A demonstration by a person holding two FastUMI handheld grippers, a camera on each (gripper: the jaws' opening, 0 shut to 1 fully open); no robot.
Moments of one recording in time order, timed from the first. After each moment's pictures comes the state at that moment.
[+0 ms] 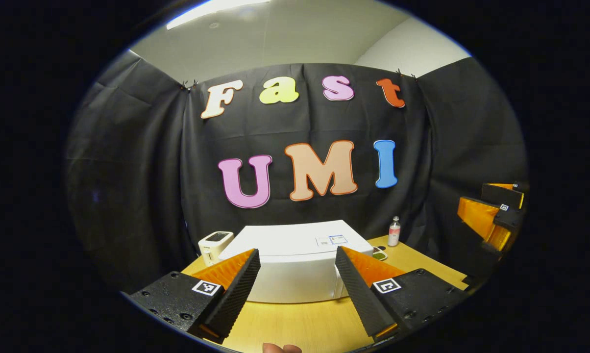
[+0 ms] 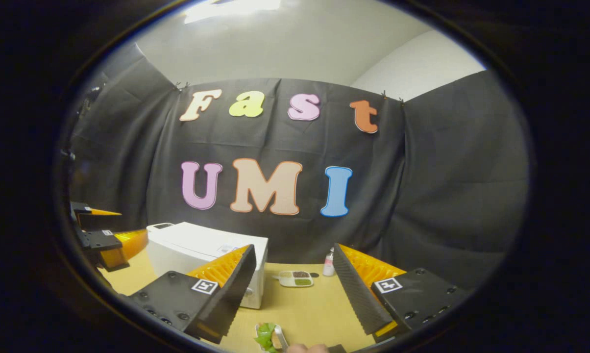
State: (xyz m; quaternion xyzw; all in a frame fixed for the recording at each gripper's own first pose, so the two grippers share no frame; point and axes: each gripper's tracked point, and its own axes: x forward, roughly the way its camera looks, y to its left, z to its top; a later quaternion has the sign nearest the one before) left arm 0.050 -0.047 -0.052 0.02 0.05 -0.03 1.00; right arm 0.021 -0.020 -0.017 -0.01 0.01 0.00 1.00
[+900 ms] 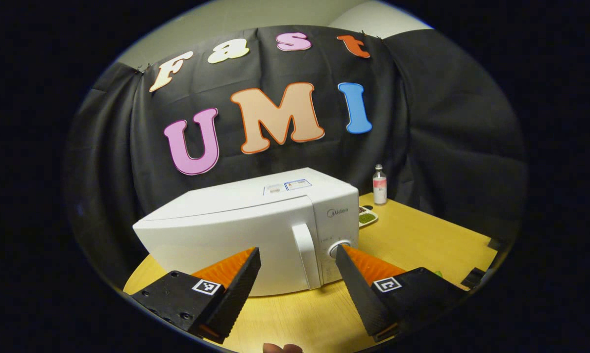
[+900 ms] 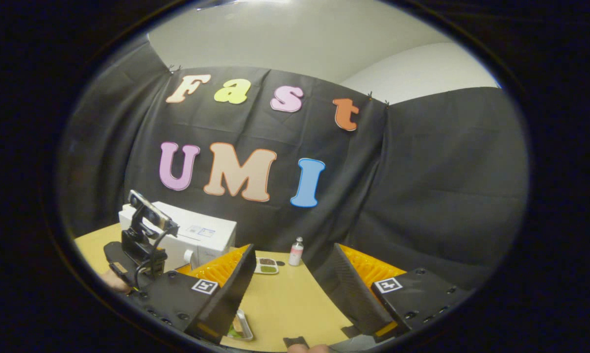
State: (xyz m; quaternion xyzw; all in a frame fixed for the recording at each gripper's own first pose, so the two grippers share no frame) left arm 0.146 -0.135 -0.235 0.08 0.15 -0.10 0.98; right arm -0.012 -0.086 -0.022 -0.07 0.04 -0.07 0.99
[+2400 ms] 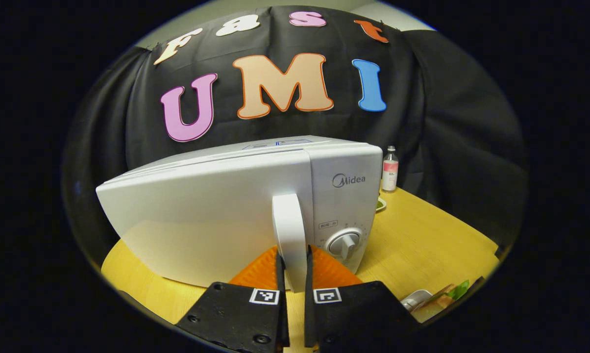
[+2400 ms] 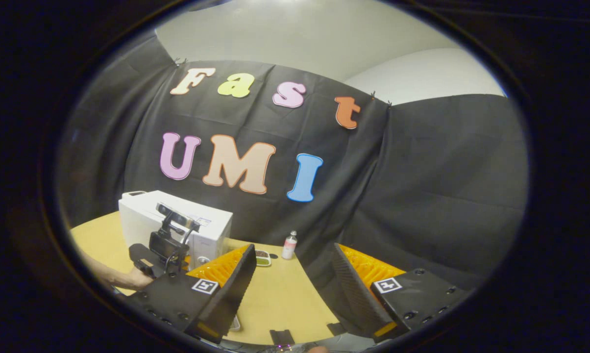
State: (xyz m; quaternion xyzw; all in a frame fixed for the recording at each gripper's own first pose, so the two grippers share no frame) left arm 0.186 -0.147 -0.296 0.05 0.20 -0.08 0.98; right arm -0.030 -0.096 -0.017 -0.08 0.06 -0.06 0.99
